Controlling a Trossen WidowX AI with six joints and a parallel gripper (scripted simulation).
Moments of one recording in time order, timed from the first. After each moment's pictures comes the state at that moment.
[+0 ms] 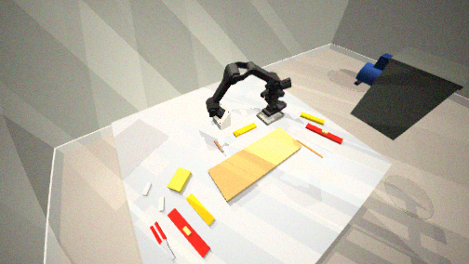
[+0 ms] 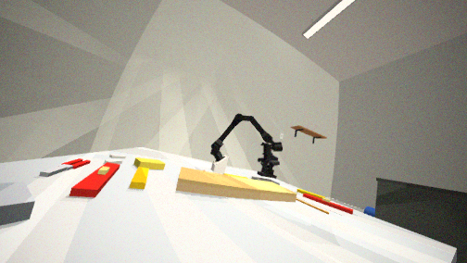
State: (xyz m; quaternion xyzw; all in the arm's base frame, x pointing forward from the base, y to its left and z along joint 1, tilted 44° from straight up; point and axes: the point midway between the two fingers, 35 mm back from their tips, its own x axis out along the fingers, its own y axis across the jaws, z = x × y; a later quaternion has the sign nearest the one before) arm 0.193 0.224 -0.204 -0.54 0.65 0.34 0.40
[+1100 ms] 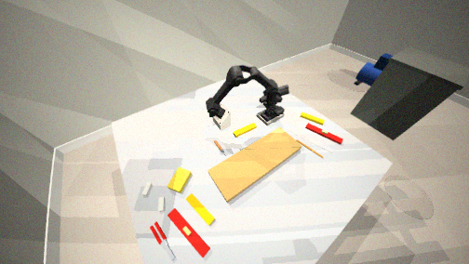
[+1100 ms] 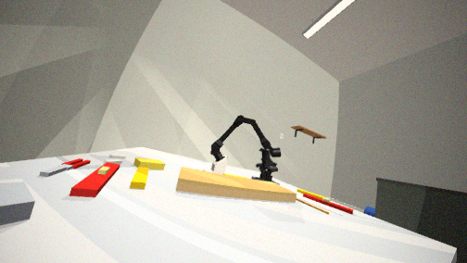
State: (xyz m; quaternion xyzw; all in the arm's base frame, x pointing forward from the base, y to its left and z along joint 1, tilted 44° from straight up) arm 0.186 0.193 -0.234 -0.55 0.65 0.34 0.40
